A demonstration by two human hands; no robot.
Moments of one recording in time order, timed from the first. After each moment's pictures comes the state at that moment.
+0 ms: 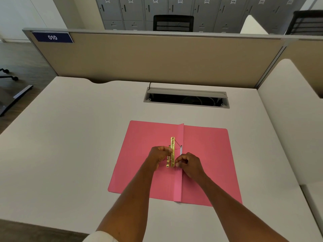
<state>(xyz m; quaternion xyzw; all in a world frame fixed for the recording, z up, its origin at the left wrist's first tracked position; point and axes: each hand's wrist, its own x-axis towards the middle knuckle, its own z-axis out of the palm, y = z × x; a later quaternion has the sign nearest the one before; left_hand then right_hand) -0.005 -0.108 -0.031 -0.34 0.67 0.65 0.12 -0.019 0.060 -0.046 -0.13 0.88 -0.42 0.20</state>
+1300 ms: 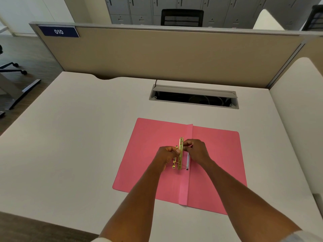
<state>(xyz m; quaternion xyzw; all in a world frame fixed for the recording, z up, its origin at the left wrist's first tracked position) -0.008 -0.099 -0.028 -0.32 0.66 0.66 0.12 -0.083 0.040 -0.038 -0.13 0.88 -0.41 0.18</state>
